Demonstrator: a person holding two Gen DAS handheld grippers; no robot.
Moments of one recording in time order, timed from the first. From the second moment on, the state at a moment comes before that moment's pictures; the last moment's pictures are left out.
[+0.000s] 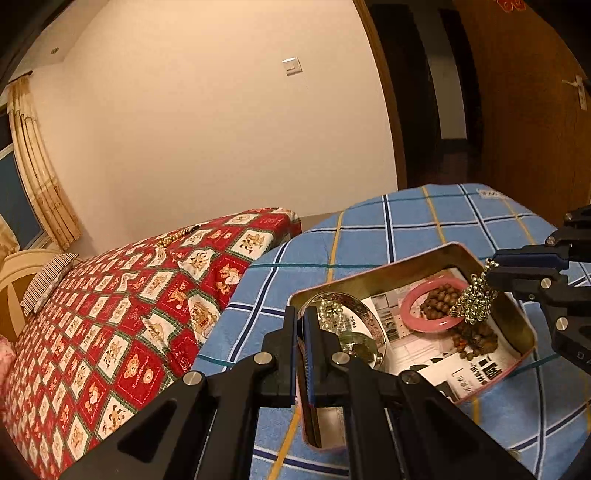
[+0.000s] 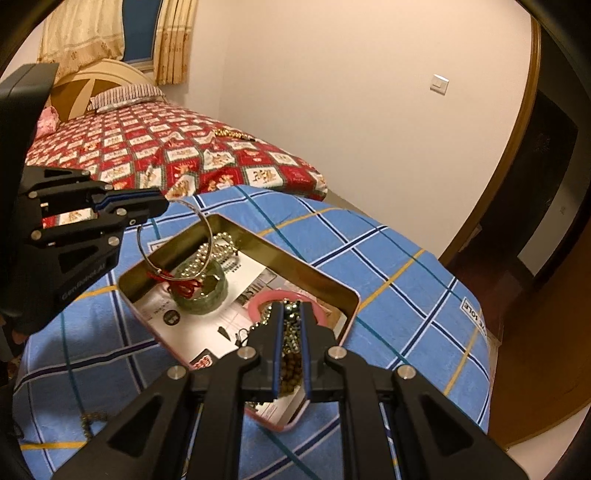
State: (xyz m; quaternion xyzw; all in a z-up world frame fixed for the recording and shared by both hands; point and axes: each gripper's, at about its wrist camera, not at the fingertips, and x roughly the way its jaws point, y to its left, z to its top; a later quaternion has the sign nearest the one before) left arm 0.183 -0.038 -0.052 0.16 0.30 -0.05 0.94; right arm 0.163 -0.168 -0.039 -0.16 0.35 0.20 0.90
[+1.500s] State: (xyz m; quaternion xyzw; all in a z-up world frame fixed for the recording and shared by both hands) left arm 0.197 -0.044 -0.073 0.17 0.32 -0.04 0.93; right arm 0.182 -0.155 -0.074 -0.19 0.38 0.19 0.89
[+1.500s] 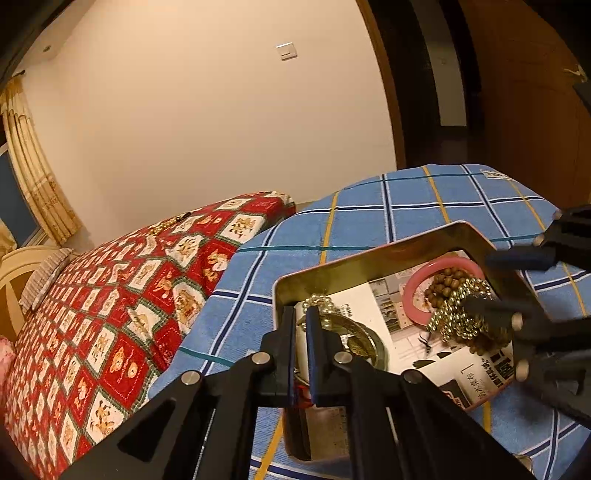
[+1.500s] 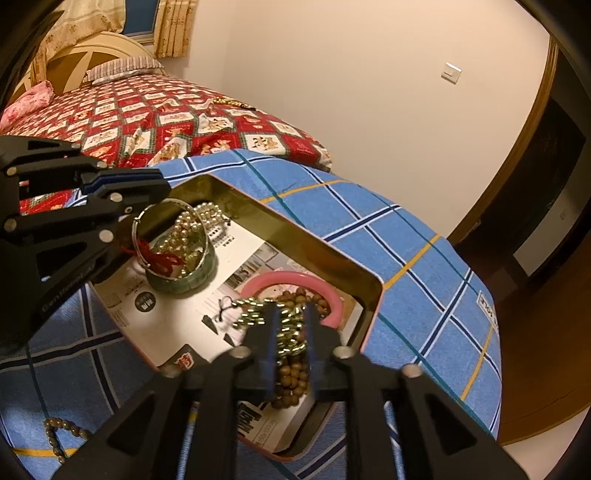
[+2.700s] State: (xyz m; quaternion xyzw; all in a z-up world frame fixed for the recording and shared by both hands) left arm 0.160 -0.031 -0.060 0.16 0.30 0.00 0.94; right arm 0.155 -0.162 -0.069 -0.20 0.37 0.17 0.89
